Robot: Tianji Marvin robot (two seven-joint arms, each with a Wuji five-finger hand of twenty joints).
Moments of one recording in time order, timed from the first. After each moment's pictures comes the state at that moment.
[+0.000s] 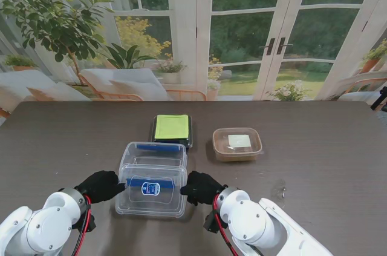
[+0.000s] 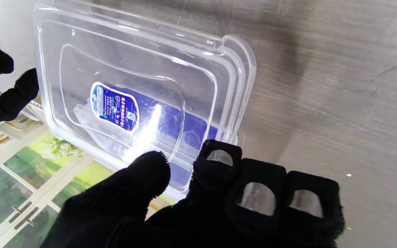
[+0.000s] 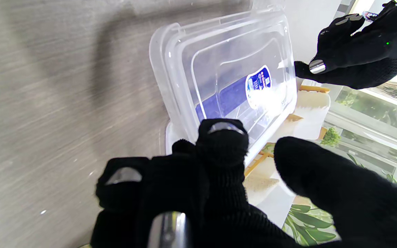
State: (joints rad) left arm 1.88 -1.03 -1.49 -1.91 0.61 0.18 -0.37; right arm -1.48 -1.12 0.85 -1.75 -0.21 0.36 0.11; left_hand 0.82 -0.19 0.64 -0.07 0.80 0.62 0.10 0.10 1.26 0.25 1.03 1.31 1.15 0.34 1.58 1.00 0.81 0.46 1.75 0.94; right_hand 0.20 -0.42 1.37 0.00 0.48 0.68 0.77 0.27 1.35 -0.06 1.11 0.90 1.30 -0.01 1.72 1.04 0.69 0.11 1.87 0.82
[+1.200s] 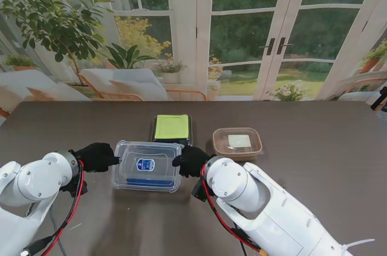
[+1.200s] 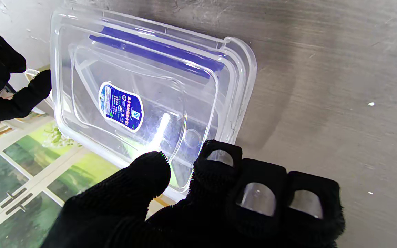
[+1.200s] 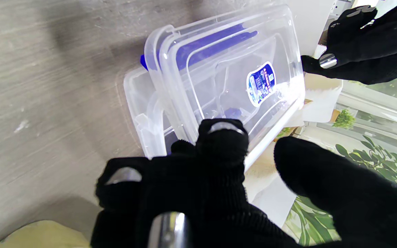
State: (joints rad) left arm 1.60 -0.99 -1.49 -1.76 0.51 0.18 -0.60; right arm -1.22 -1.19 0.76 -1.64 -0.07 0.55 0.10; left_hand 0.83 -0.19 0.64 -0.07 0.80 0.63 0.10 0.10 1.26 0.26 1.03 1.31 1.15 0.34 1.58 1.00 0.81 0.46 1.75 0.95; right_hand 0.20 -0.42 1.37 0.00 0.49 0.68 0.73 0.26 1.35 -0.06 1.11 0.90 1.30 -0.01 1.72 1.04 0.68 0.11 1.87 0.82
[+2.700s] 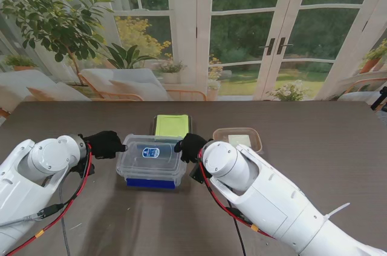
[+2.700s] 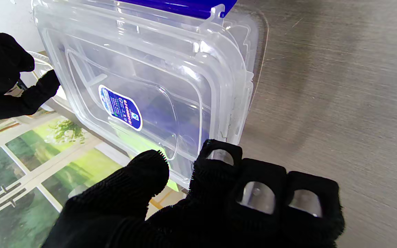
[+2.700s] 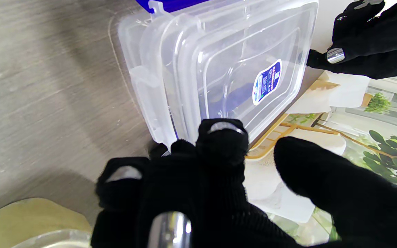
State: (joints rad) left arm 1.32 -0.98 -1.33 -1.43 0.39 0.08 -0.60; right arm -1.06 -1.25 0.71 -1.44 0.00 0.59 0.07; left_hand 0.83 -0.19 0.61 -0.07 0.80 0.63 0.10 0.11 1.26 0.26 1.02 1.32 1.14 0.35 1.58 1.00 0.80 0.46 1.75 0.95; right_hand 0.20 -0.42 1.37 0.00 0.50 0.68 0.72 0.26 1.35 -0.06 1.11 0.90 1.30 -0.01 1.72 1.03 0.68 0.11 1.87 0.79
